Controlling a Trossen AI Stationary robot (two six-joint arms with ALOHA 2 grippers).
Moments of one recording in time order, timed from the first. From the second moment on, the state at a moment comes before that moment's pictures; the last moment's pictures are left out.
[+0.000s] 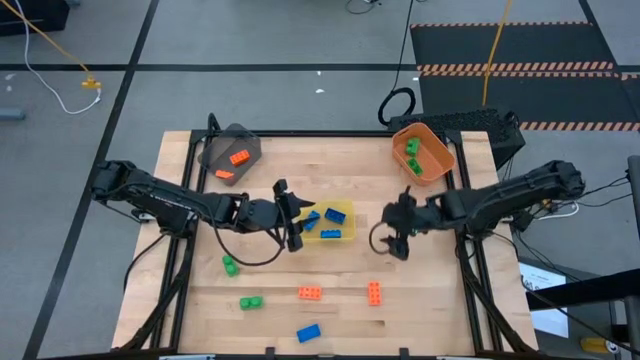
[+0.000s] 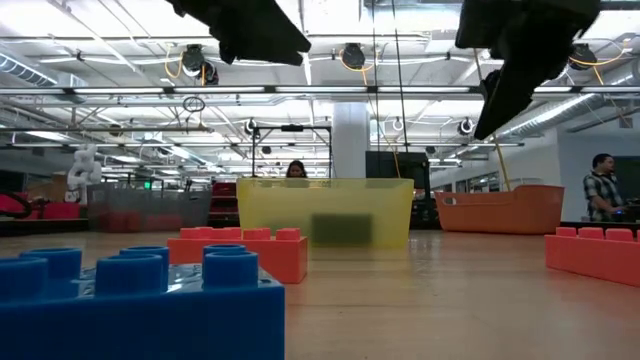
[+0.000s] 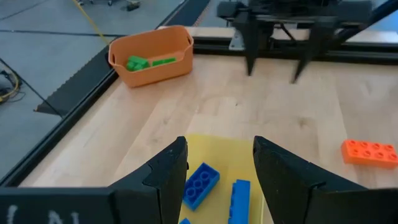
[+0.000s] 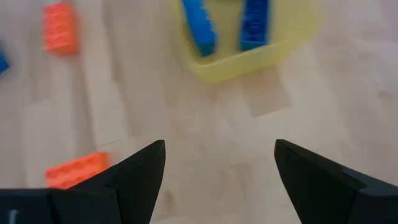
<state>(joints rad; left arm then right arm) -0.20 1.39 0.93 0.02 -0.45 -0.12 0.22 1.16 0.80 -0.66 0.16 0.48</state>
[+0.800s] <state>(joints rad) -0.53 1.40 0.93 0.01 -0.41 -0.31 0.40 1.38 0.80 -0.32 0.17 0.24</state>
